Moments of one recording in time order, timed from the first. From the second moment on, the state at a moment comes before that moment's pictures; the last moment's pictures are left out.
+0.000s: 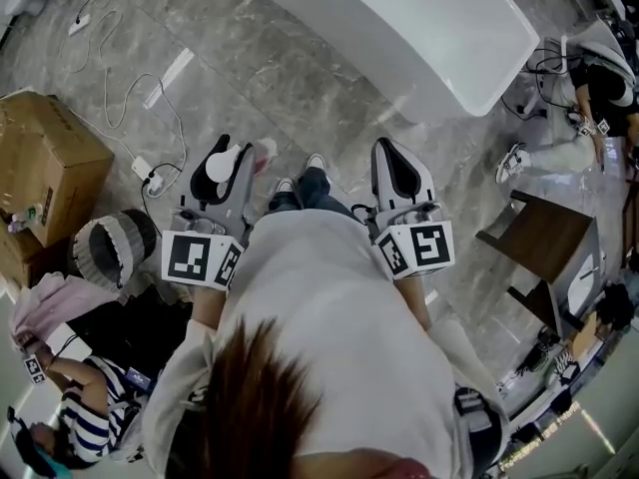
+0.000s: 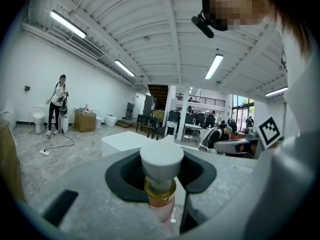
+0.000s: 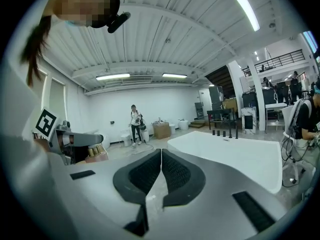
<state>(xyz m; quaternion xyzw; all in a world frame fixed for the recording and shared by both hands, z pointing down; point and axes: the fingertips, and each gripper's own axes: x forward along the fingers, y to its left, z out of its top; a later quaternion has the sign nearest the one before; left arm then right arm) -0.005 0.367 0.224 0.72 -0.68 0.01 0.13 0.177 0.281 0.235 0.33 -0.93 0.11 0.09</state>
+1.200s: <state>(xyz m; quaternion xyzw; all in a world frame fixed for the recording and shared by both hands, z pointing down) -0.014 0.297 0.217 0.72 -0.69 -0.02 0.12 0.171 0.218 0.242 0.32 -0.94 0.11 0.10</state>
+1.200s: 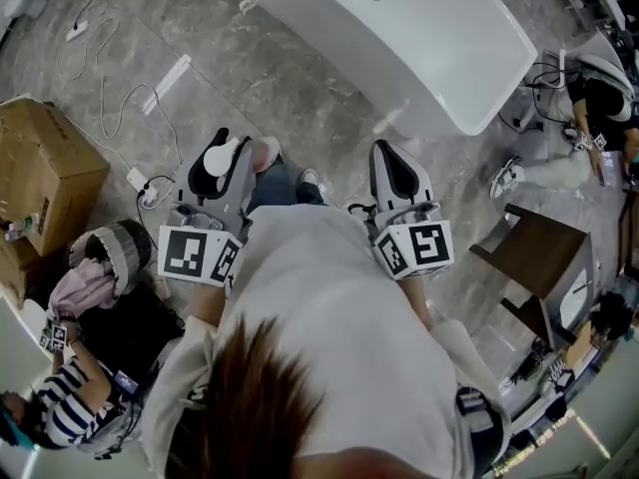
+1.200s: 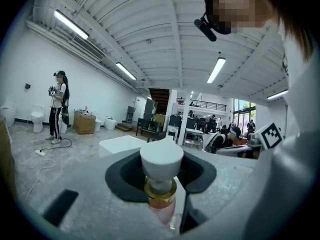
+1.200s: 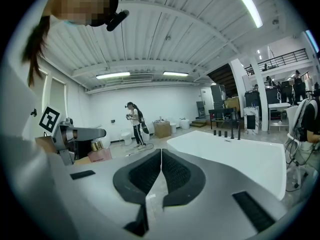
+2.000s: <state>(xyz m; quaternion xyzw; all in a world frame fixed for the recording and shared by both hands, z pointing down) -0.163 0.227 0.206 0.75 -0.65 0.00 0.10 0.044 0.162 0.234 0.39 -0.91 0.11 0.08</state>
